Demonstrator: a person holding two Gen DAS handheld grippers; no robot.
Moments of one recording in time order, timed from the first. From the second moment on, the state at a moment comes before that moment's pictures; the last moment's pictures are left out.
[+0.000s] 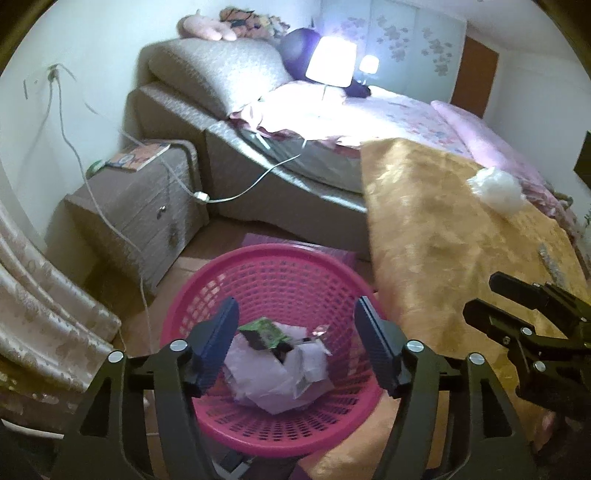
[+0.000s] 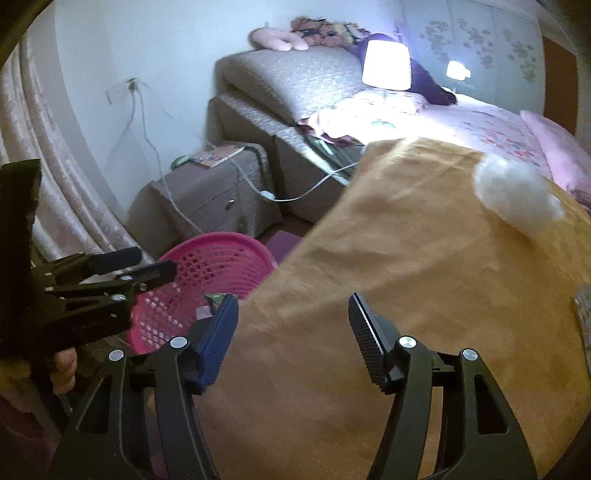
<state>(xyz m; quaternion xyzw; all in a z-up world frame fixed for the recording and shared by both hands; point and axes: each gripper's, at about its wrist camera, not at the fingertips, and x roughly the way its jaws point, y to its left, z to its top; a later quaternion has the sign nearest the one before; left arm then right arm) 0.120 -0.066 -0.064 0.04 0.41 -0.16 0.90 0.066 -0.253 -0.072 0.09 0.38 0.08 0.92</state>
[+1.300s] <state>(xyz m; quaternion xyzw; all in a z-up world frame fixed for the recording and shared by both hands) 0.116 -0.309 -0.023 0.09 0.34 -0.30 0.88 -0.059 -0.468 -0.106 0.18 0.35 -0.15 0.91</state>
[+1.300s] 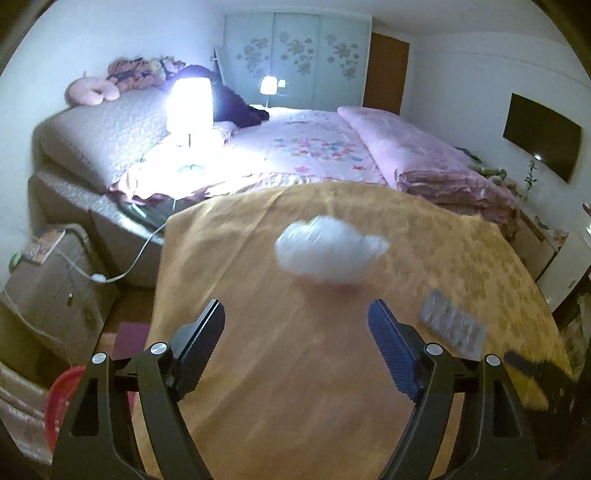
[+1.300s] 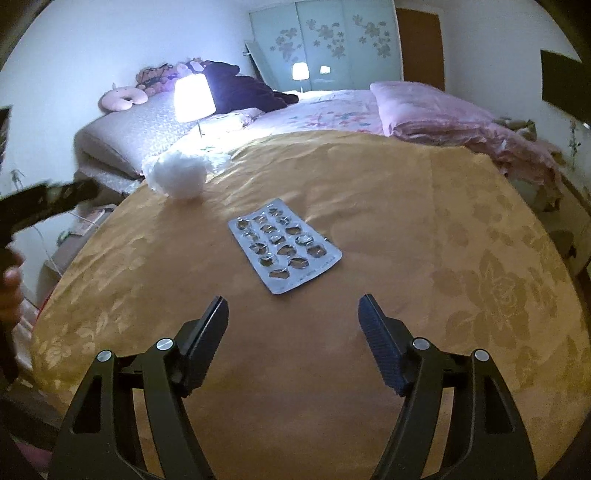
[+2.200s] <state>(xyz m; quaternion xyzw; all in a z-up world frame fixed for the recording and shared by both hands) 0.172 -0.389 -0.056 0.12 0.37 -0.30 0.87 -0.059 -0.468 -0.106 0.19 0.35 -0.13 0.91</state>
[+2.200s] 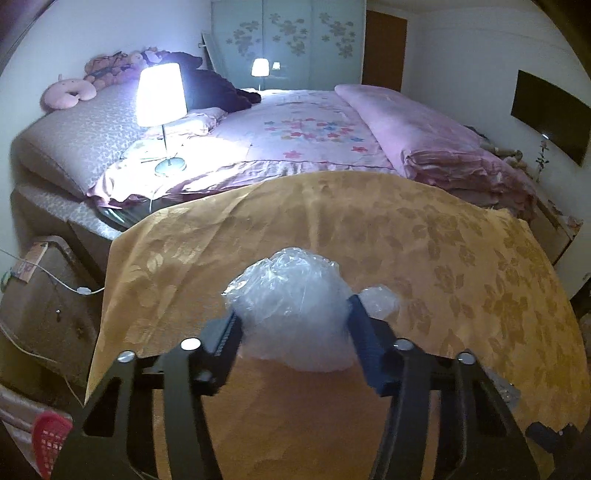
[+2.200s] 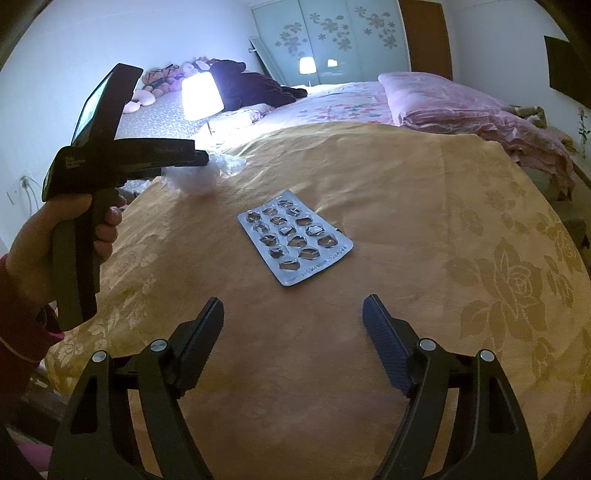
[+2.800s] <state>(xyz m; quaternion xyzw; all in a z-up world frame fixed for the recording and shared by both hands) 0.104 -0.336 -0.051 0.15 0.37 -0.34 0.85 -0.055 -0.466 -0.106 0.17 0.36 -0.13 0.91</state>
